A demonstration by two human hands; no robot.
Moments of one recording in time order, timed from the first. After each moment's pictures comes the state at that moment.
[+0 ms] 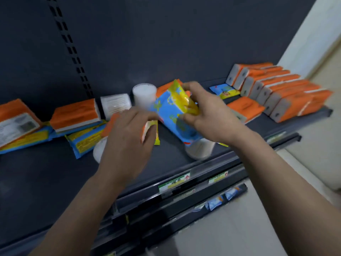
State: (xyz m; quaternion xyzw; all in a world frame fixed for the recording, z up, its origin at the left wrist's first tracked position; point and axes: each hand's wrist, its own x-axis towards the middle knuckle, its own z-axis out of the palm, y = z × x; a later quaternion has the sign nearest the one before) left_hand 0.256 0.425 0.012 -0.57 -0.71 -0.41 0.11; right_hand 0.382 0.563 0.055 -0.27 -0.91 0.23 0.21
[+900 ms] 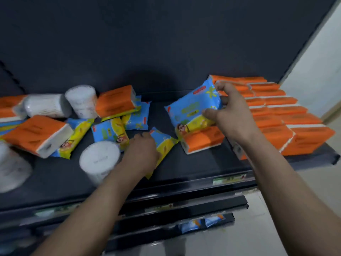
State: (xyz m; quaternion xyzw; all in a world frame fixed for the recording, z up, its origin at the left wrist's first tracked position) left_hand 0.400 0.668 -0.026 -0.38 -0.92 0.00 -0.11; right_hand 0.504 0.824 0.025 -0.28 -0.80 0.44 0.31
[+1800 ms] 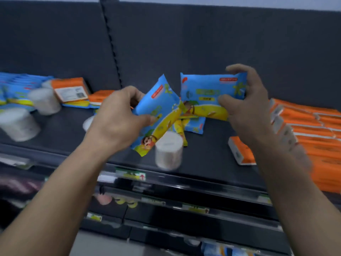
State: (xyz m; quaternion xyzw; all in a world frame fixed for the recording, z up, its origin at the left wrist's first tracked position) left_hand 0.397 0.504 0.084 -0.23 -0.87 -0.43 0.08; right_hand 0.467 0.715 0.079 -0.07 -0.77 0.51 0.39
